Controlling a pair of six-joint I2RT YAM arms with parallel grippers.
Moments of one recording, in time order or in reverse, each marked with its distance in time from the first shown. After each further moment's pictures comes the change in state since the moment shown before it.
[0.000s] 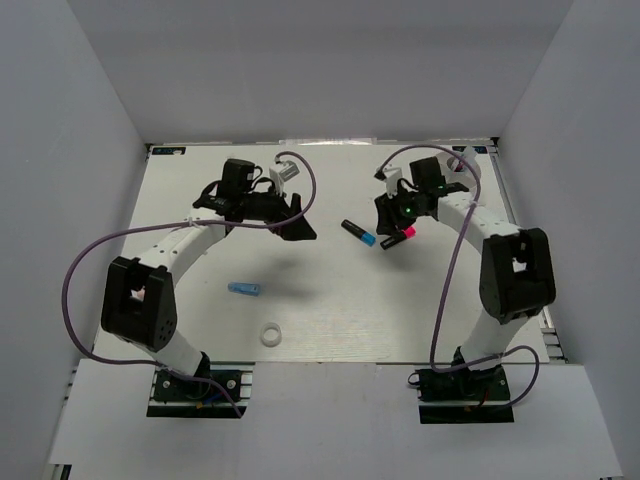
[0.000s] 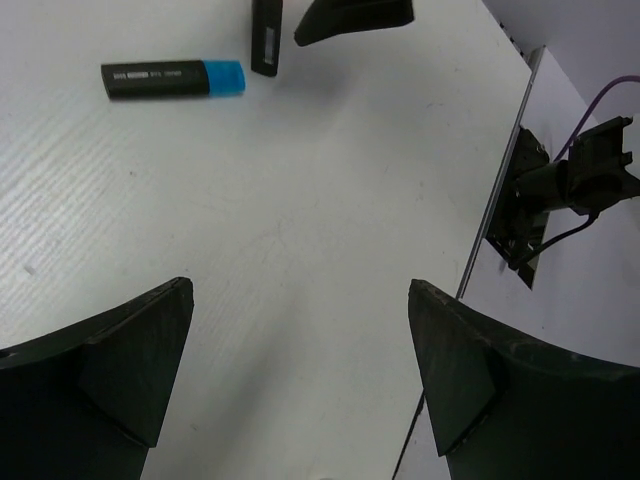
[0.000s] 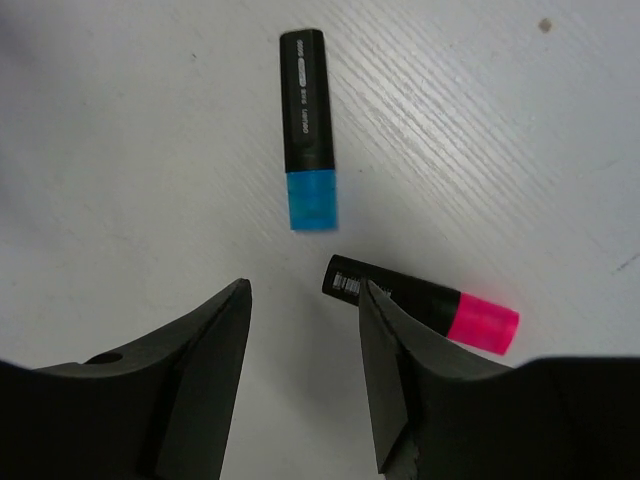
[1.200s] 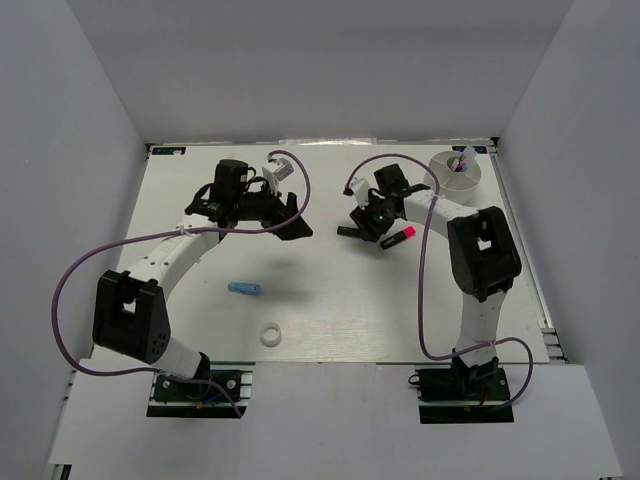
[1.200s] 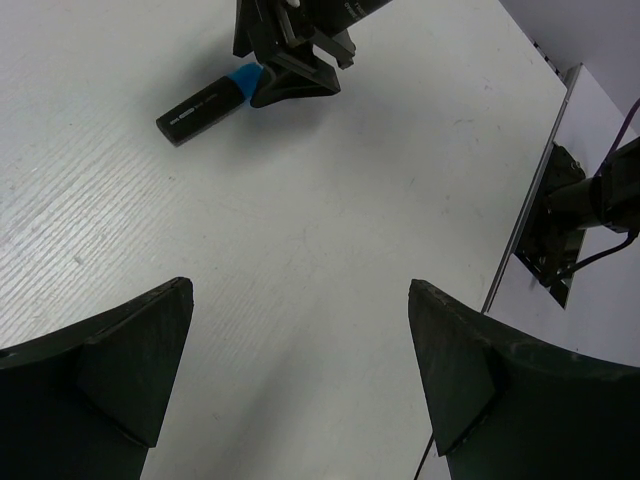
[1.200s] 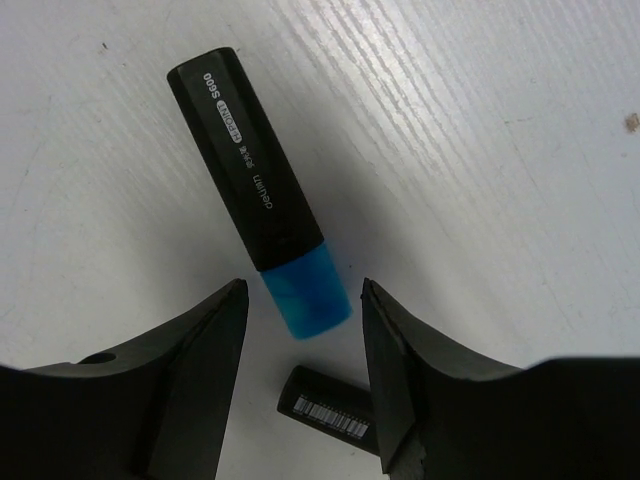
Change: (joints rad) left arm 0.002 -0.080 -0.057 0.024 -0.083 -0.003; right arm 0.149 0.277 0.109 0.061 0.198 -0.158
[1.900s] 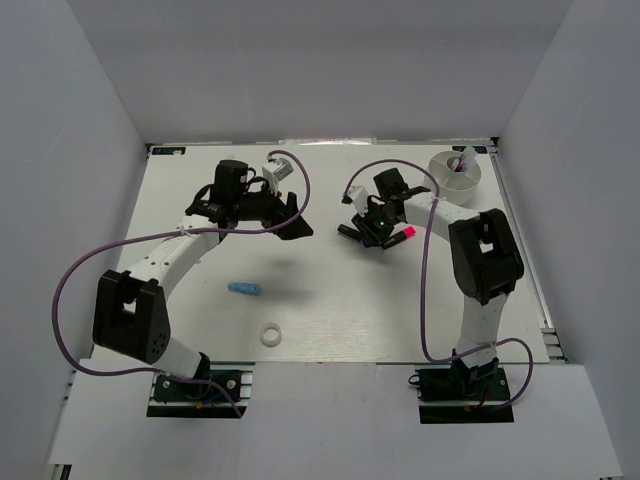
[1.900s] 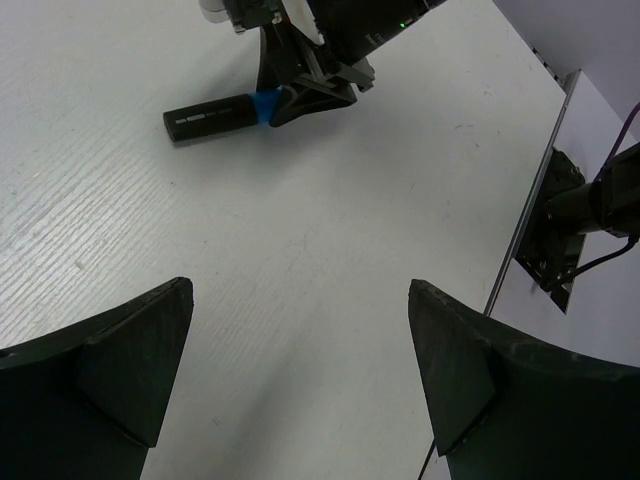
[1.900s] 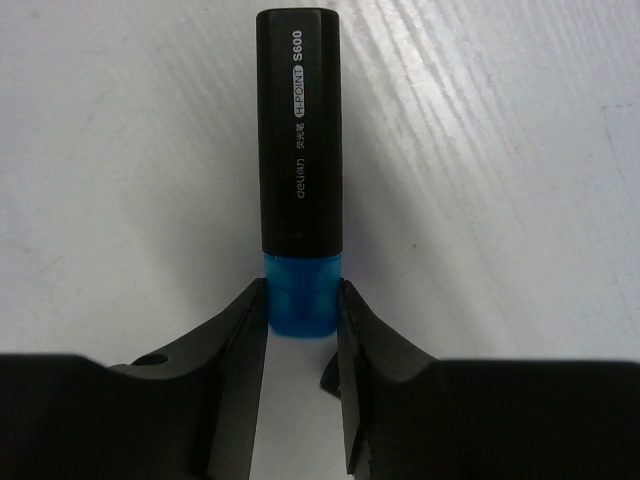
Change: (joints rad) left arm 0.000 0.000 -0.011 0.026 0.001 -0.012; right arm 0.014 -0.014 -0.034 -0.042 -0.035 -0.060
